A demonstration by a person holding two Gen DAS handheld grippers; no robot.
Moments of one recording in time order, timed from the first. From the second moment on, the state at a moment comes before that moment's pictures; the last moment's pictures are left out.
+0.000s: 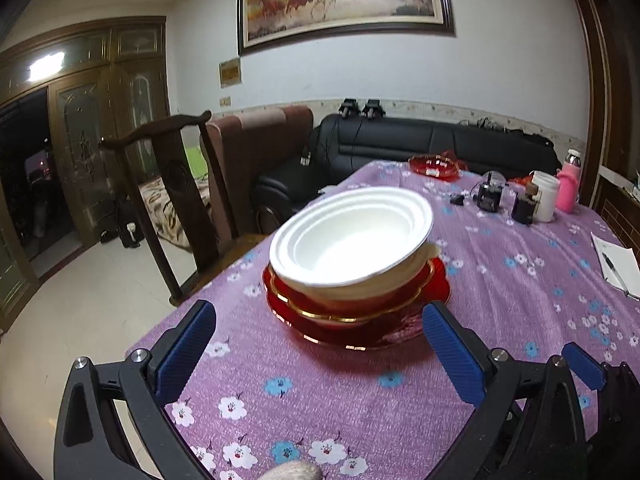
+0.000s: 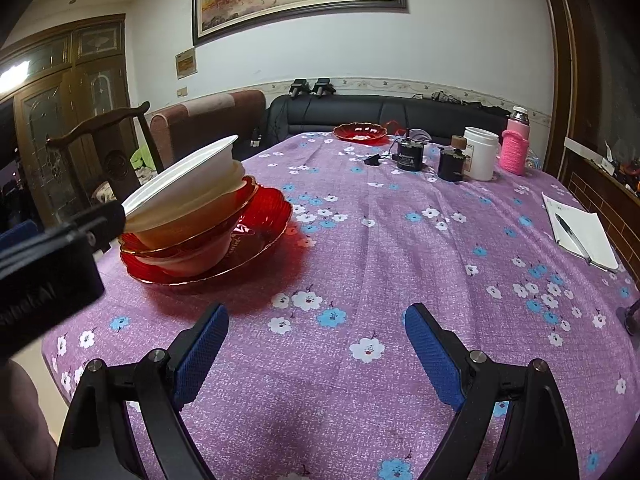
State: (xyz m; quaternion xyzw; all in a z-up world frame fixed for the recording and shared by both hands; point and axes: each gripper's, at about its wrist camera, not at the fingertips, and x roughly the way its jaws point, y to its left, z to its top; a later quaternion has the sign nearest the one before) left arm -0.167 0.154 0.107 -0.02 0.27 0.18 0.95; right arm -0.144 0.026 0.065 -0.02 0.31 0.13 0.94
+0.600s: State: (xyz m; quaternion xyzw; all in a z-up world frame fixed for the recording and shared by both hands) left arm -0.151 0.175 0.079 -0.05 0.35 0.16 0.92; right arm -0.151 0.053 0.061 -0.06 0.32 0.15 0.93
